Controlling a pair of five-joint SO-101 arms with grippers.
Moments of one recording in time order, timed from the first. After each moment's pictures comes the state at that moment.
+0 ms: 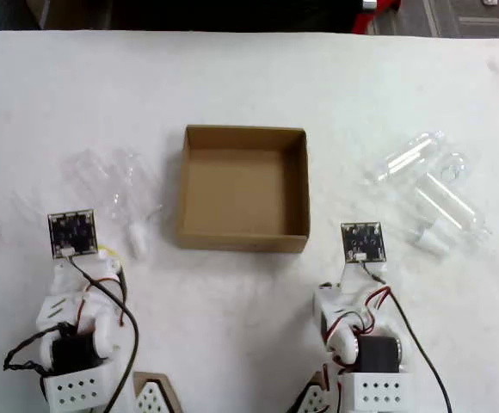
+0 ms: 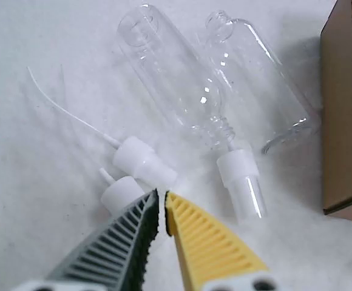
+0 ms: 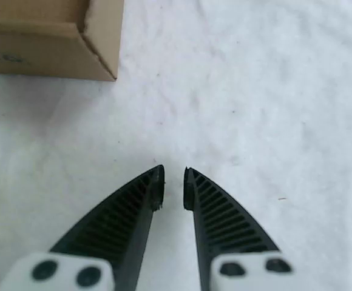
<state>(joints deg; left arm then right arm) -18.9 -104.3 97.1 58.5 0.0 -1.8 -102.9 96.4 72.3 4.4</state>
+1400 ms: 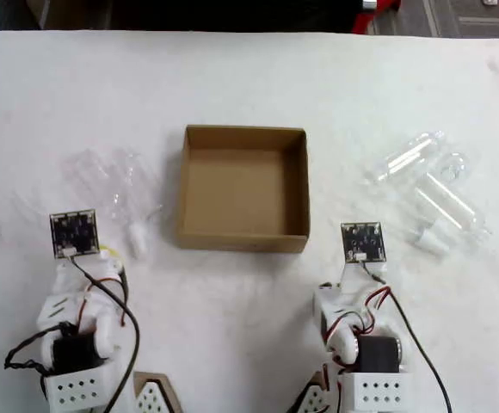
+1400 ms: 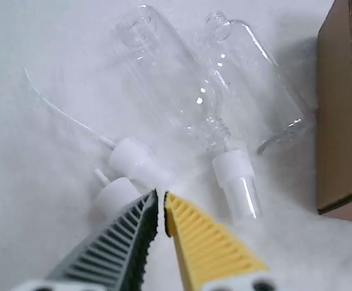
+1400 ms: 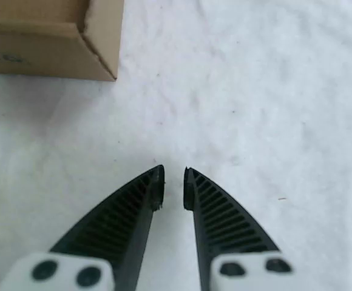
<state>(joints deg) -18.1 -104.3 97.1 58.5 0.0 -1.8 -102.9 96.4 72.3 4.4</state>
